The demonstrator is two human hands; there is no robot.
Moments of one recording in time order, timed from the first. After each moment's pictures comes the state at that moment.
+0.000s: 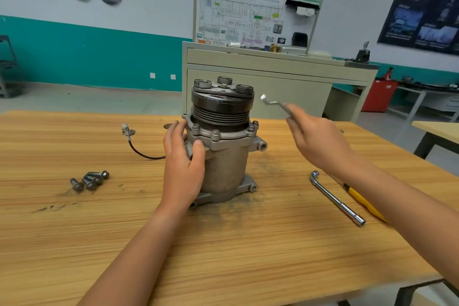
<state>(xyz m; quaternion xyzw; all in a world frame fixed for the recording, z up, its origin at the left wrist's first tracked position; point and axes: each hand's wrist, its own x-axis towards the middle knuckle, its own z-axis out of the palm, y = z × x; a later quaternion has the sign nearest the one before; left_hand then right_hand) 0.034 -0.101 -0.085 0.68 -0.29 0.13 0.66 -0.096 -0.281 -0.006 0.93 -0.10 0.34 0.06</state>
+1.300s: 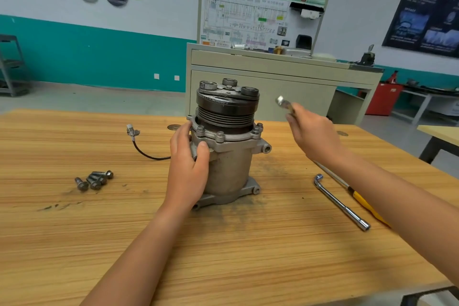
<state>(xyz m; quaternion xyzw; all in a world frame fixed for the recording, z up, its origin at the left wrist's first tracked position) 0.036 -0.100 -0.086 0.69 -0.31 0.12 0.65 -0.070 -0.303 -0.009 0.92 -0.10 0.38 0.08</state>
